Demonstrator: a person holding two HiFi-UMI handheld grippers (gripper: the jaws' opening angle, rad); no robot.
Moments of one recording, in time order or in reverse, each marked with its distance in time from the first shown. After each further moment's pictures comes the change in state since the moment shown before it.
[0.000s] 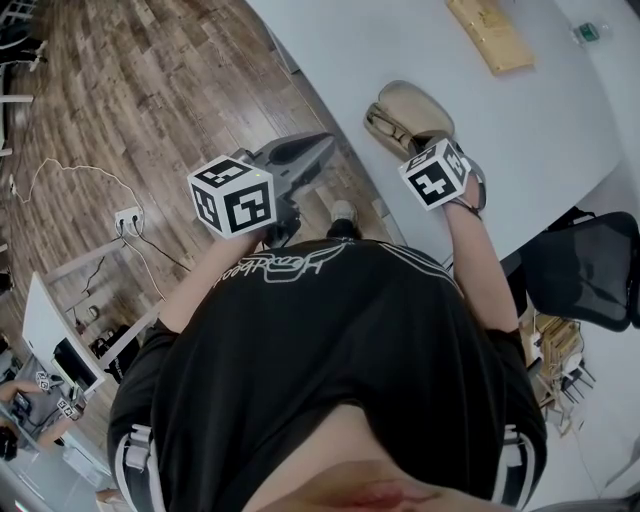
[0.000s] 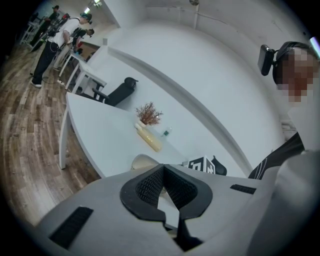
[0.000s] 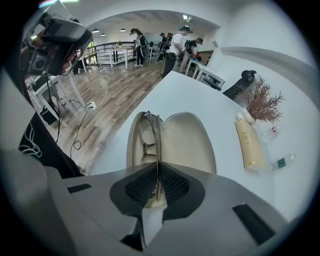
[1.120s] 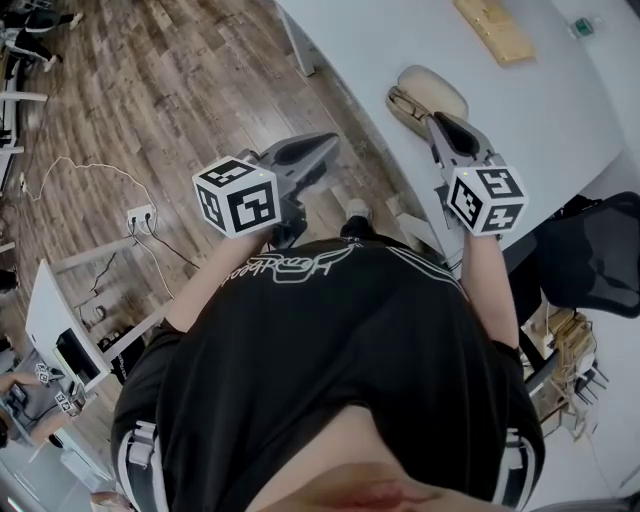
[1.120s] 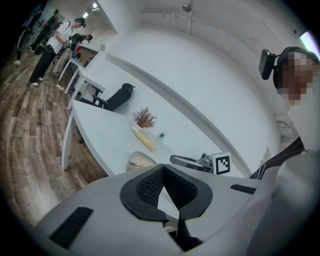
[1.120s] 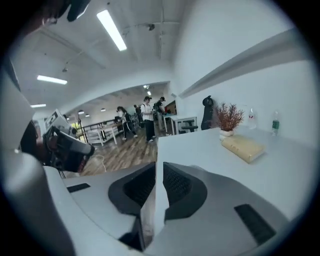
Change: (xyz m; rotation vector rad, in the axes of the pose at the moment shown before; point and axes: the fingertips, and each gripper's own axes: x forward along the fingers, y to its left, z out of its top) left arm -0.071 -0.035 -0.021 0.026 -0.041 -0.016; right arm -0.145 0.022 0.063 0.499 -0.742 -0.013
